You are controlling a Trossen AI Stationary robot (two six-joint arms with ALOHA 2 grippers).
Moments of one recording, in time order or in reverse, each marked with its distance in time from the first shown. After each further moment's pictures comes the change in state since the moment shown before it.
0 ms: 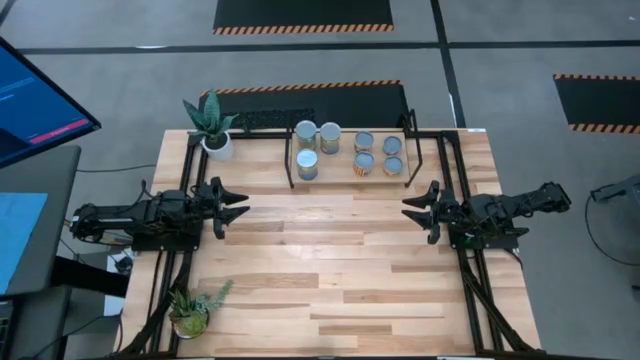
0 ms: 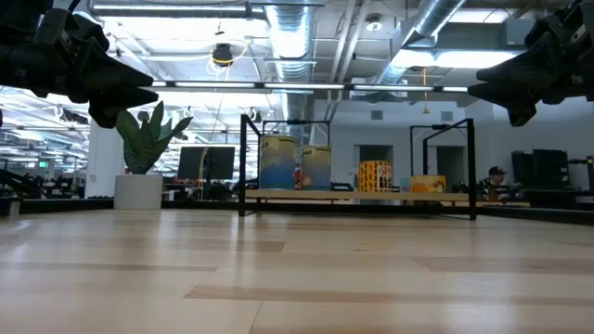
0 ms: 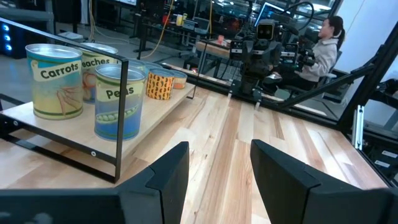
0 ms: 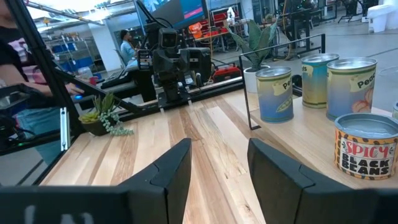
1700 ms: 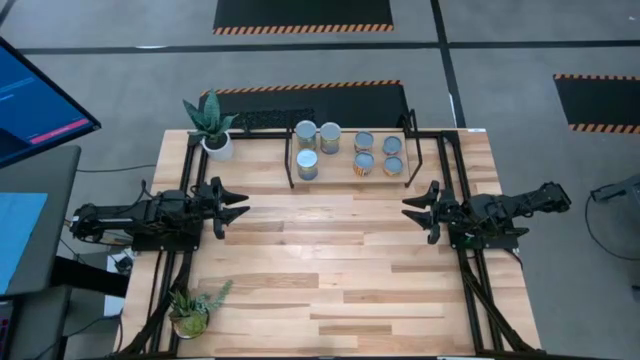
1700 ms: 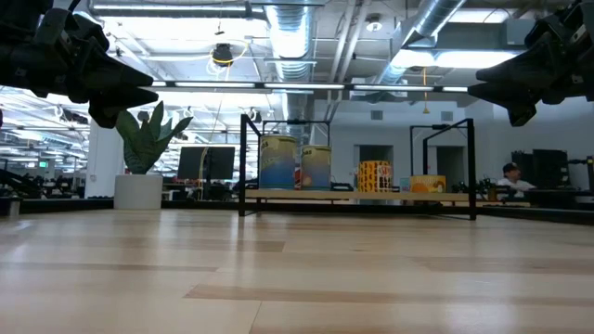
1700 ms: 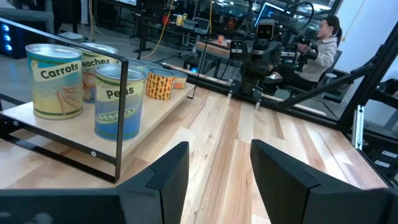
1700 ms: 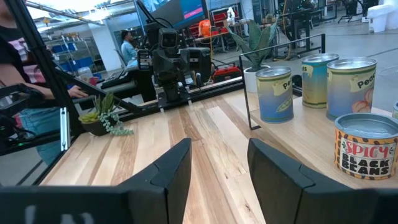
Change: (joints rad) left arm 0.000 0.000 0.000 0.000 0.000 0.000; right arm 0.000 0.000 0.000 0.000 0.000 0.000
